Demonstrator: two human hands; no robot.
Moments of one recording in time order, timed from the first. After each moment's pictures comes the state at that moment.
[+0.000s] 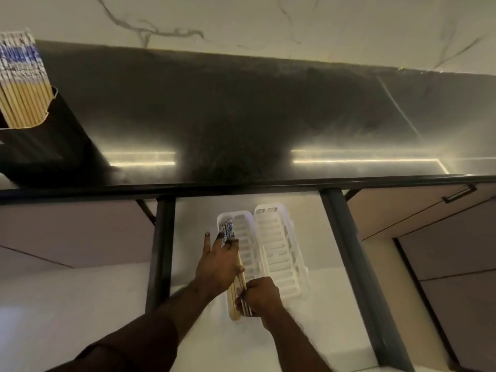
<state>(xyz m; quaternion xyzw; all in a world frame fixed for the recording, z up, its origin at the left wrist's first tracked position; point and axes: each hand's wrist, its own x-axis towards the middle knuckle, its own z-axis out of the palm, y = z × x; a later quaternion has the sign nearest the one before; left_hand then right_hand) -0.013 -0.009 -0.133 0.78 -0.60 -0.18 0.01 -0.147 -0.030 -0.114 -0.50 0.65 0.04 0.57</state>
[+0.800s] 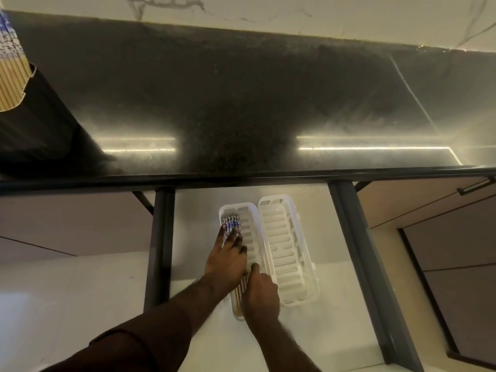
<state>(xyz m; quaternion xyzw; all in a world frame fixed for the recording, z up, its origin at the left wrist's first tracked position) -0.026 -0.015 -0.151 0.73 -0.66 -0.13 -0.11 -0.134 -0.013 -0.137 -0.76 0.58 0.09 0.28</state>
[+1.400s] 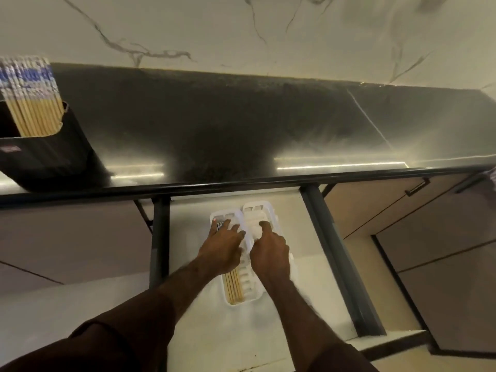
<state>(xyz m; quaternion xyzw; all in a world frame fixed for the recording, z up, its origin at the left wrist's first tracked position) -0.027 -0.004 -0.061 0.74 -0.64 -0.18 0.08 -0.142 -0.034 -0.018 -0.76 0.60 -0.06 0.24</state>
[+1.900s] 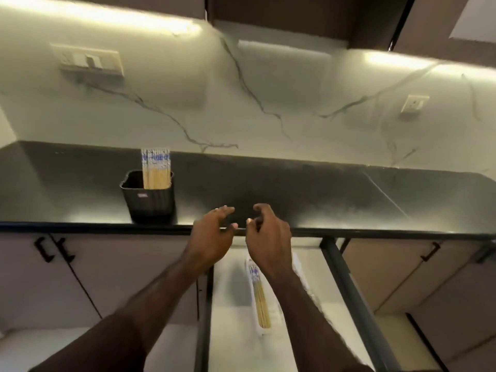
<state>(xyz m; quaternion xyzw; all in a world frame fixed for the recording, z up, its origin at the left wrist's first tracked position) 0.014 0.148 0.156 0.78 -0.46 -0.08 0.43 -0.104 0.087 0.176 -0.81 0.42 -0.33 0.26</state>
